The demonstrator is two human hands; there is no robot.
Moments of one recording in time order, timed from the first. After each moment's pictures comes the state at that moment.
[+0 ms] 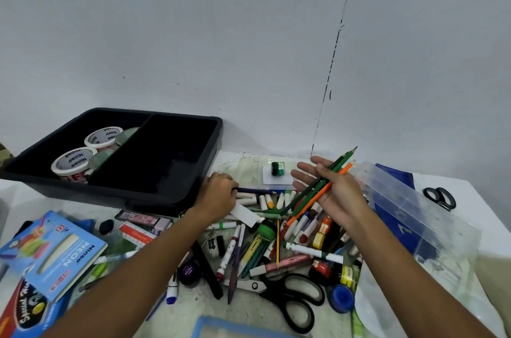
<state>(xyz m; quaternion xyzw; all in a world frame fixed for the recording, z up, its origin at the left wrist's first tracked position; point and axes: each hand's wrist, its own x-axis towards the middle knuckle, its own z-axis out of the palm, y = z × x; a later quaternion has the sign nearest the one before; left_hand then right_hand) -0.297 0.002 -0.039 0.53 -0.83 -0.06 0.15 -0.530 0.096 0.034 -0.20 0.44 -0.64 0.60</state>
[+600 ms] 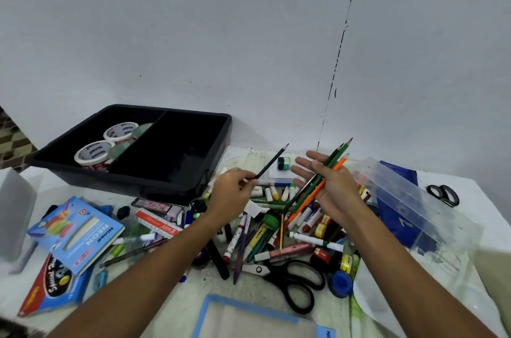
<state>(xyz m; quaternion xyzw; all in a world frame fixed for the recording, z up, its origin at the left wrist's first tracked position) -0.310 0.058 -0.008 0.49 -0.76 -0.19 0.39 -0.512 0.109 0.040 -0.26 0.46 -0.62 0.58</state>
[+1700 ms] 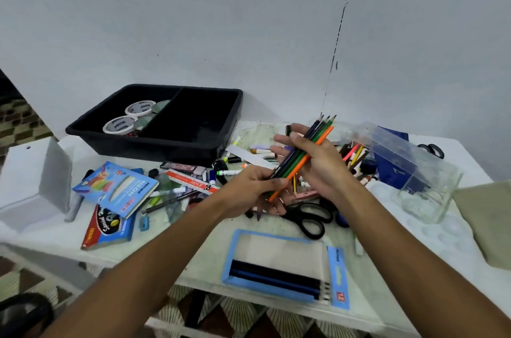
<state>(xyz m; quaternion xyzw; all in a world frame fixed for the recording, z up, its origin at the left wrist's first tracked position) -0.272 0.178 0.033 0.33 -0.61 -0.68 0.23 -0.433 0.190 0.063 -0.32 0.41 -0.61 0.60</state>
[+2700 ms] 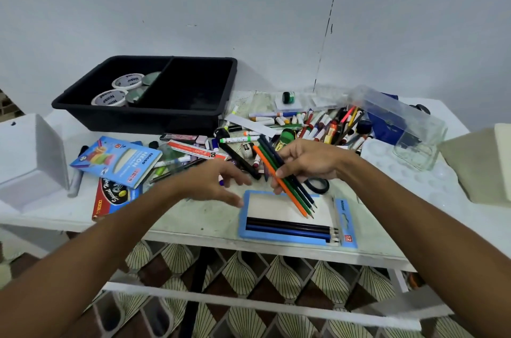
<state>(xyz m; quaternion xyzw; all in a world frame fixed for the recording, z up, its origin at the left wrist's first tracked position) -0.166 0.174 0.002 0.34 -0.86 -0.38 0.01 -0.415 0.222 0.032 -0.58 0.52 -0.17 0.60</state>
